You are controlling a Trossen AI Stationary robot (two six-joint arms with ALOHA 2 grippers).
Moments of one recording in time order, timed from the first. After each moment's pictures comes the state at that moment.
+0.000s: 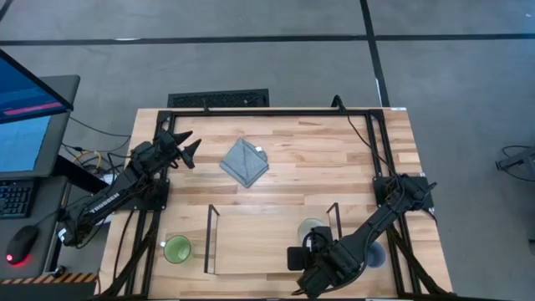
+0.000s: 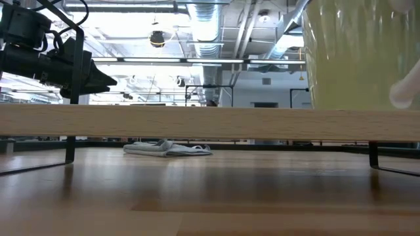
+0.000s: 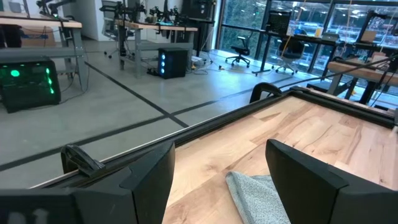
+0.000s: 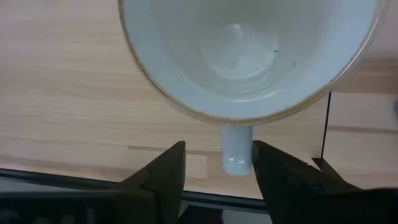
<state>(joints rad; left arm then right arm) 0.75 0.10 0.01 0.03 -0.01 -0.13 0.73 2.05 1.94 -1.38 0.18 2.23</state>
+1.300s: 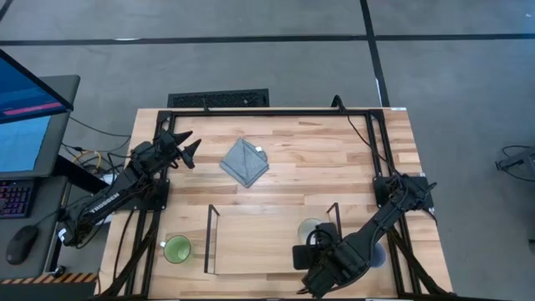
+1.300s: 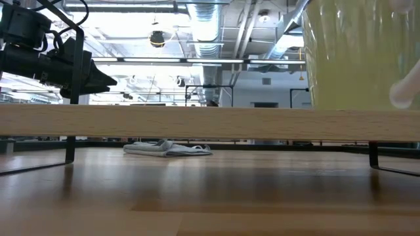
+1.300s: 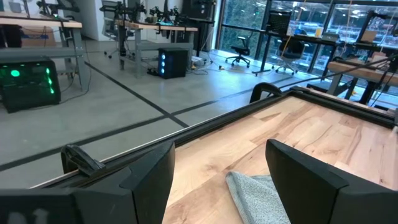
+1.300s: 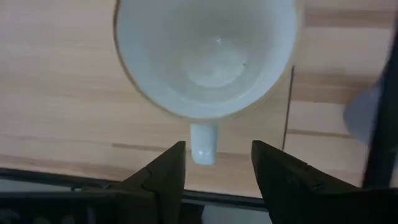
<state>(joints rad) 0.75 0.10 0.01 0.03 -0.01 -0.13 0.73 2.05 2.04 -1.55 0.16 2.19</state>
